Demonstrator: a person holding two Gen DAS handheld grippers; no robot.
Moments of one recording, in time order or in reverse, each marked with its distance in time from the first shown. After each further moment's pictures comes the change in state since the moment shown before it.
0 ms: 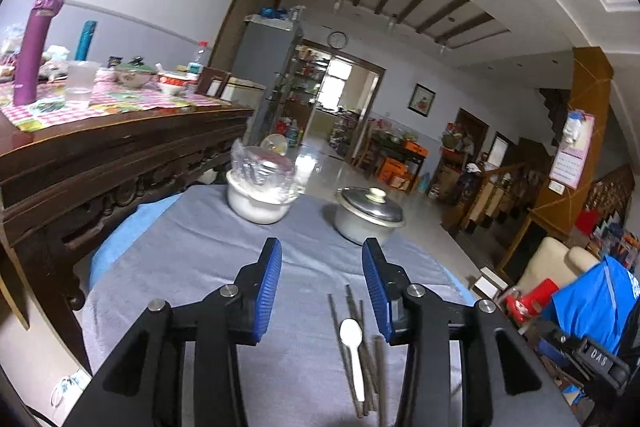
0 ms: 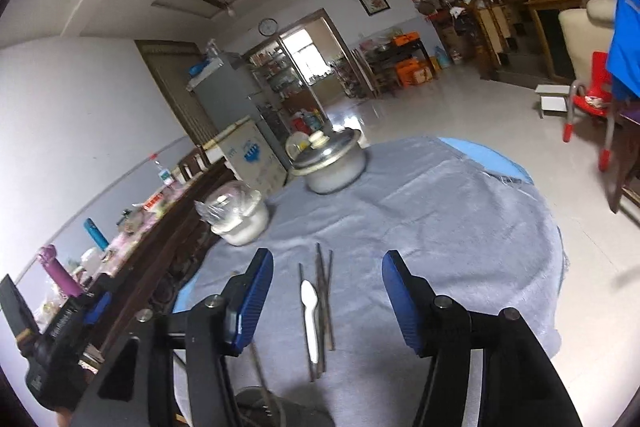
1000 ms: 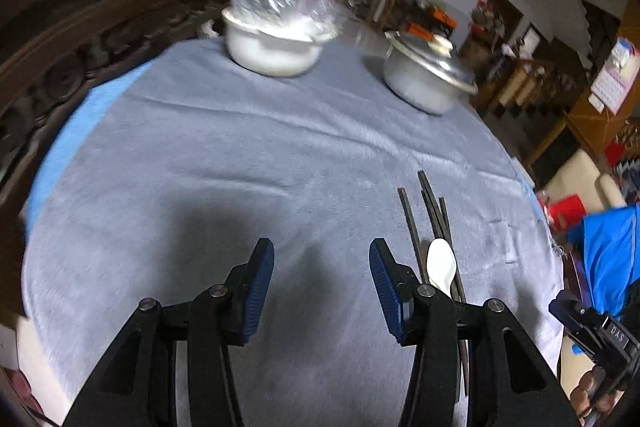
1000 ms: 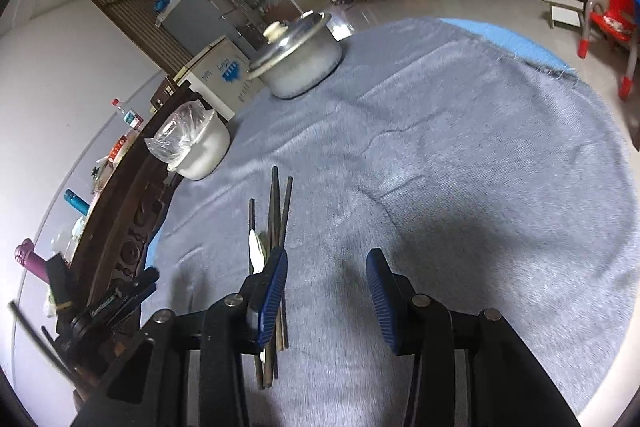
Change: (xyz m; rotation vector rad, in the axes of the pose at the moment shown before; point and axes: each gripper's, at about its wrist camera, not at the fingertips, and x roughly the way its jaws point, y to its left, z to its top) left arm 0.199 0.044 -0.057 0.034 0.573 0.046; right arm 0.159 -0.054 -0.022 0.091 0.357 0.011
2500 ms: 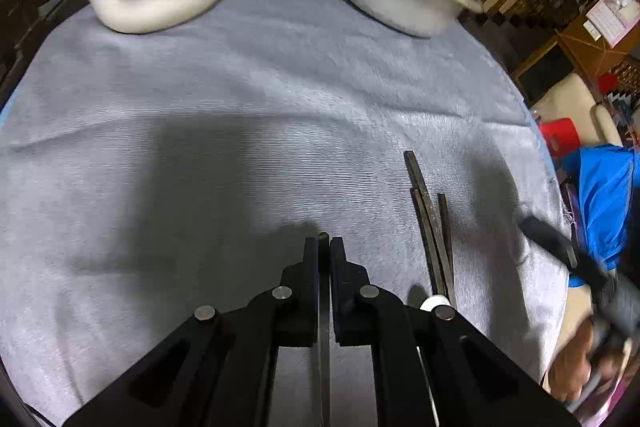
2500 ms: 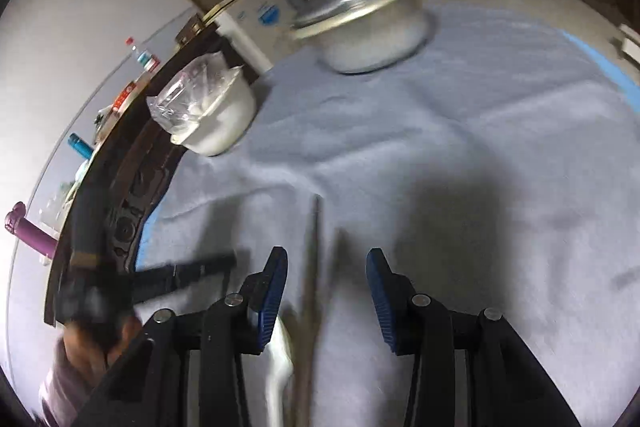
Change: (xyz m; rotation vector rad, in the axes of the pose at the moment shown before) left arm 0.102 -0.040 0.061 0.125 0.342 -0.060; right arm 0.138 0.063 0.096 -0.203 0.198 0.074
